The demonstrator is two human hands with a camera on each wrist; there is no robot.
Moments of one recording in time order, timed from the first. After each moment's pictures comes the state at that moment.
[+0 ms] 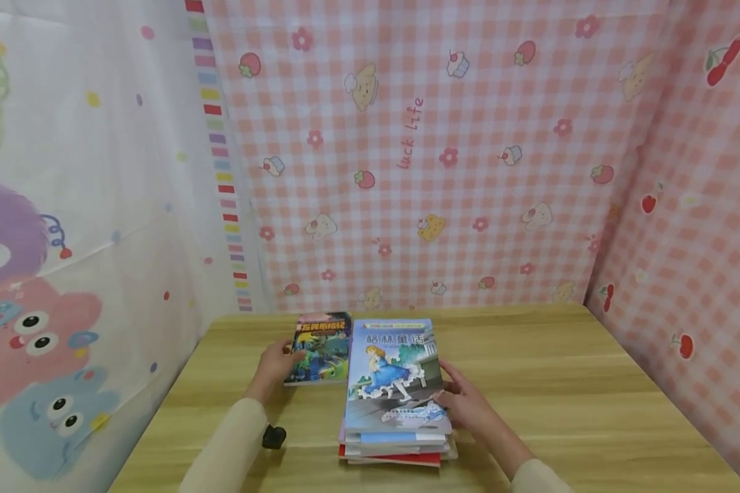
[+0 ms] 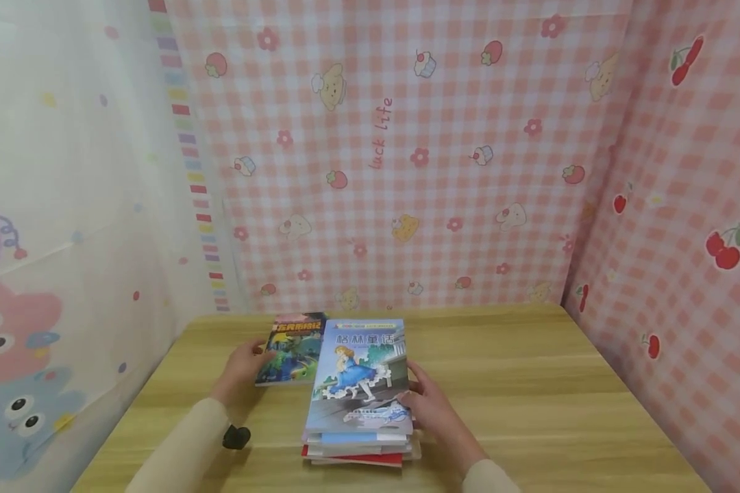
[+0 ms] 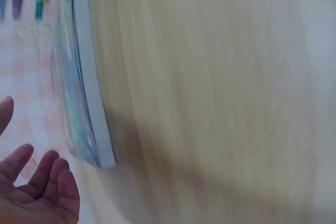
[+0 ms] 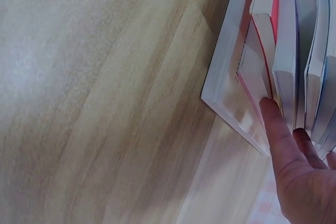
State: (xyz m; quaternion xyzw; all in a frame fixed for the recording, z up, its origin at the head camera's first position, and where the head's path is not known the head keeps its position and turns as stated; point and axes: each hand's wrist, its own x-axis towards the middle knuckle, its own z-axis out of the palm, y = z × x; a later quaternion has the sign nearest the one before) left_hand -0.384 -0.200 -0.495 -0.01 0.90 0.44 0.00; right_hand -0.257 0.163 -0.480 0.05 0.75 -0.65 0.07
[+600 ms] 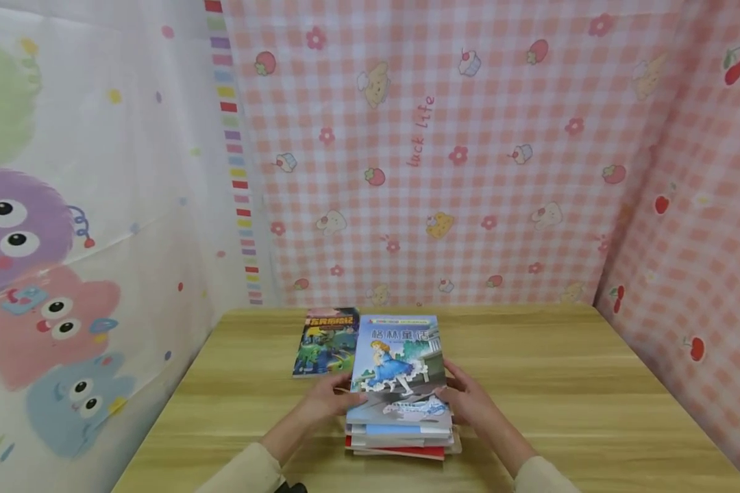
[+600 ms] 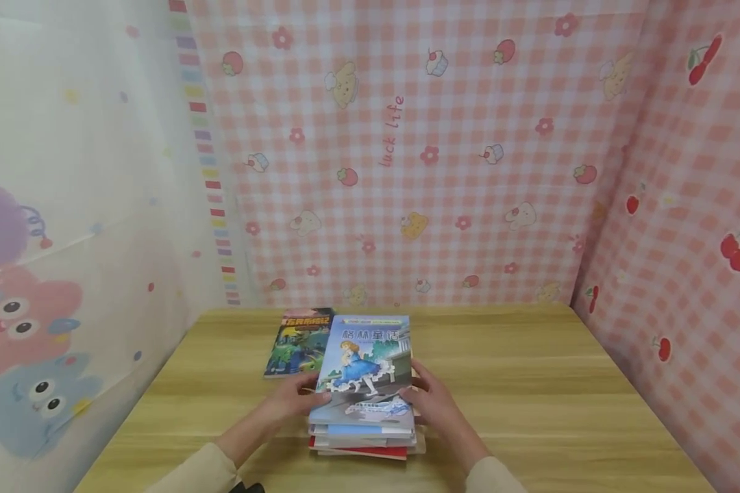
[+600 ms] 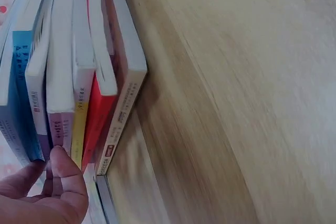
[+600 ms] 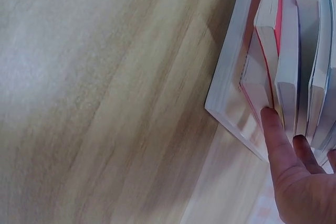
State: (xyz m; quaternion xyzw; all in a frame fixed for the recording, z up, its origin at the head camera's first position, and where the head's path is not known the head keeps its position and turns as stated) left_hand -0.287 -0.132 -0.488 0.13 0.79 0.59 0.14; right_hand -0.254 0.158 -0.481 0.05 0.75 -0.65 0.08
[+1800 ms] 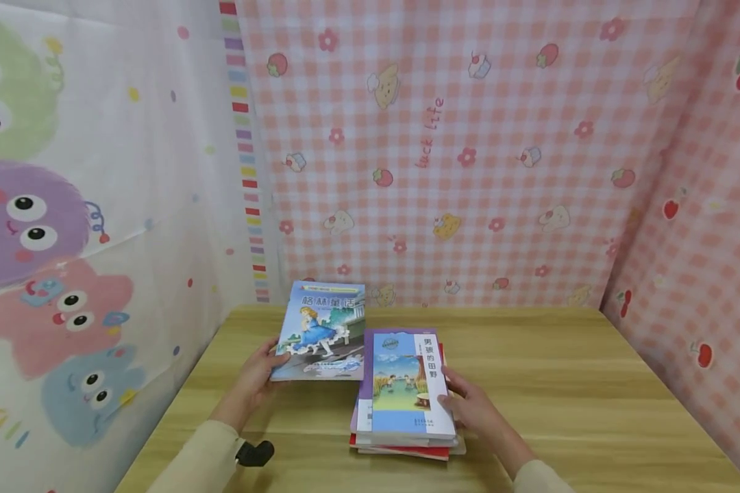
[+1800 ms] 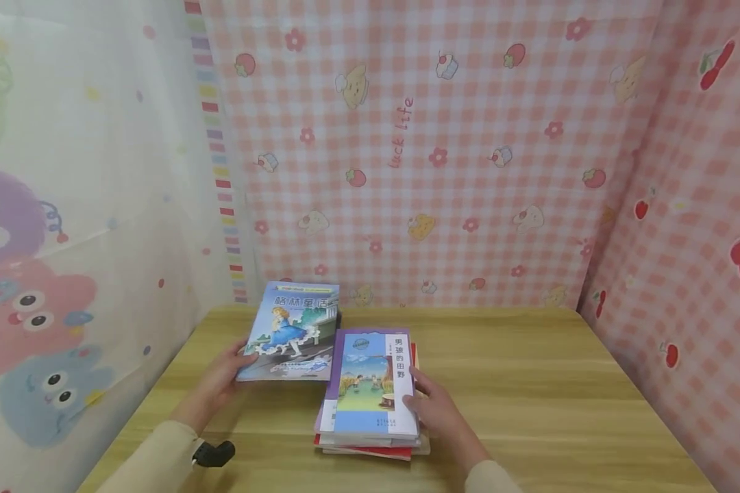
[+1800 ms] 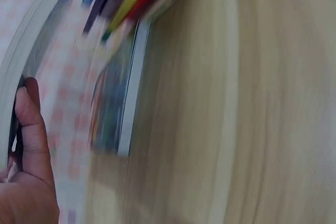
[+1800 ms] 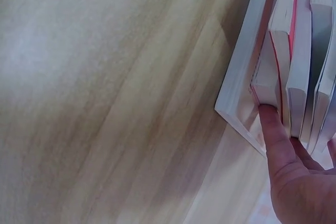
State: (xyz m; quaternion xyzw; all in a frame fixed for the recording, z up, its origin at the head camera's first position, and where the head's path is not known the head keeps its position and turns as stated) left_hand -0.327 -0.246 -0.482 -0.03 0.63 0.78 0.06; right_hand -0.252 0.152 -0.488 0.05 0.78 -0.61 0.08
